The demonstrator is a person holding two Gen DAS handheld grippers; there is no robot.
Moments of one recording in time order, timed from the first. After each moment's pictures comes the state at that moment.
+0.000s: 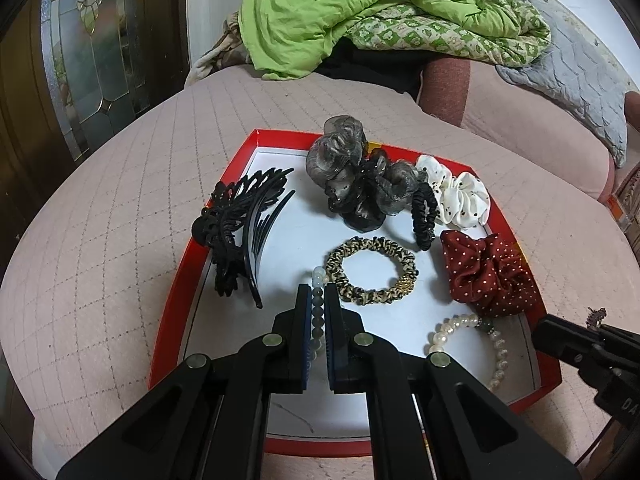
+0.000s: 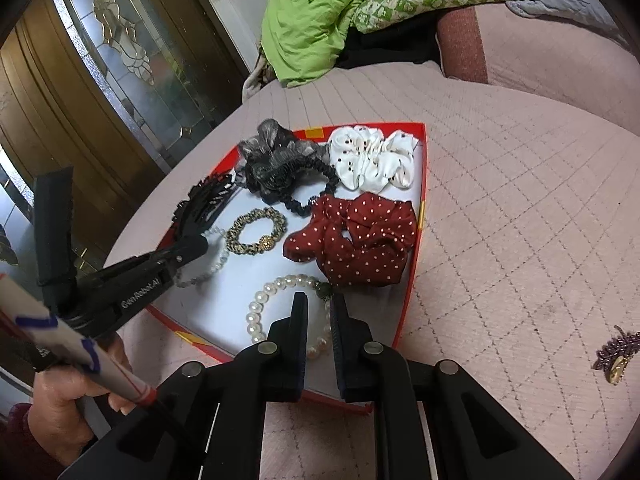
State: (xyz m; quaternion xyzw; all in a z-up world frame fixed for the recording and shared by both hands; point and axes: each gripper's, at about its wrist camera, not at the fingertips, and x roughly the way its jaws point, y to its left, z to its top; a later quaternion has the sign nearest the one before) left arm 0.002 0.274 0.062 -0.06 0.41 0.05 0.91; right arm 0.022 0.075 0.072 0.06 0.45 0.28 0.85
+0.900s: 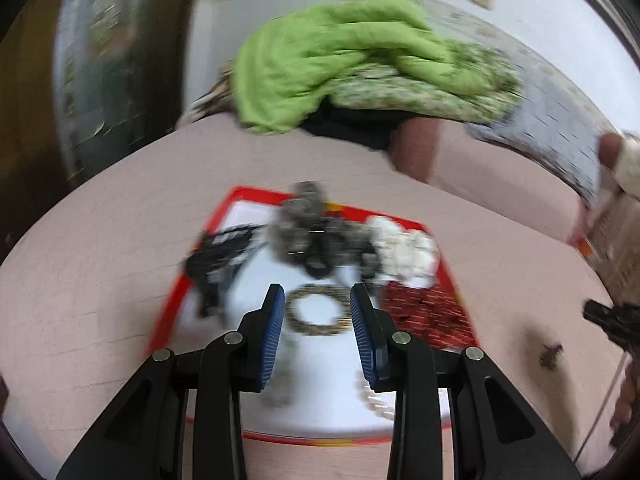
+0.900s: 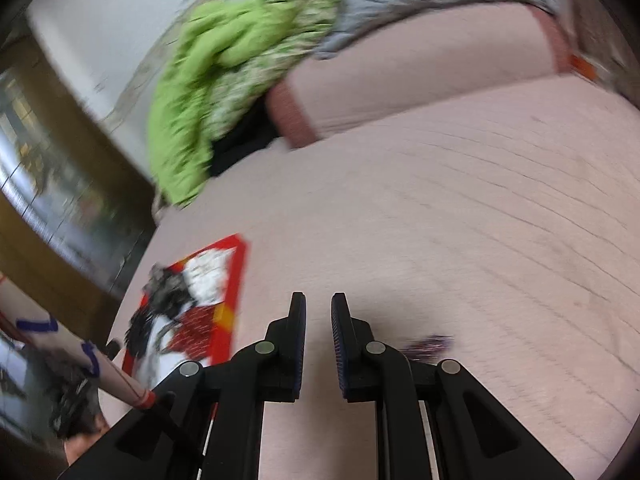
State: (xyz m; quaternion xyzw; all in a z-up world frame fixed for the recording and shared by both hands) left arm -0.028 0.246 0.103 -0.09 0.32 0.01 0.94; right arm 0.025 -0.134 0.104 0.23 0.40 0.09 0.88
